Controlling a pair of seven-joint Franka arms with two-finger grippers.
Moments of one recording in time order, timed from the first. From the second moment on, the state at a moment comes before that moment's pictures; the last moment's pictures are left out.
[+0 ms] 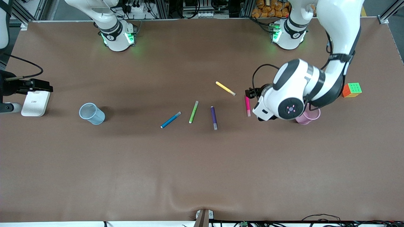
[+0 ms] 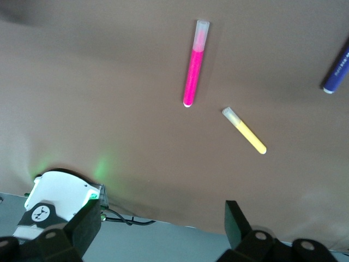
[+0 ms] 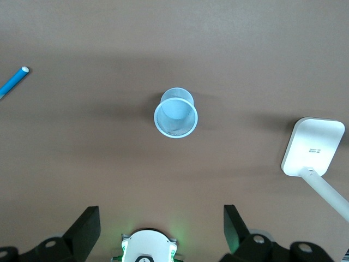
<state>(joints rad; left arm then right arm) -0.12 0.49 -0.37 -1.56 -0.10 1.46 -0.67 -0.02 0.20 -0.08 -1.44 0.00 1.34 -0.19</state>
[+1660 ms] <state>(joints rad) -0.11 0.71 -0.37 -1.56 -0.10 1.61 -0.64 0.10 0.10 -0.05 -1.65 0.10 1.33 0.42</state>
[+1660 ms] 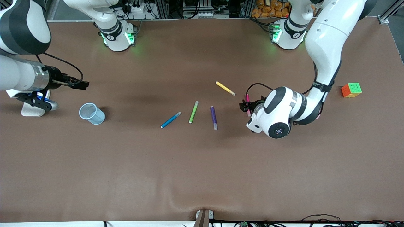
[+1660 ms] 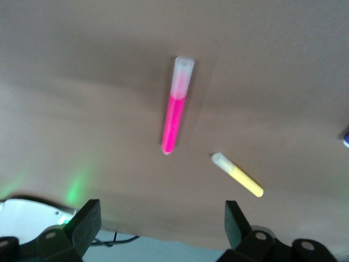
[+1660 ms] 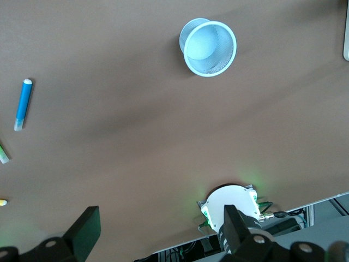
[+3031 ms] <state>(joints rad) -0.11 0.82 -0.32 -1.56 -0.10 1.78 -0.57 0.15 0.01 0.01 -1.90 0.13 1.69 0.65</state>
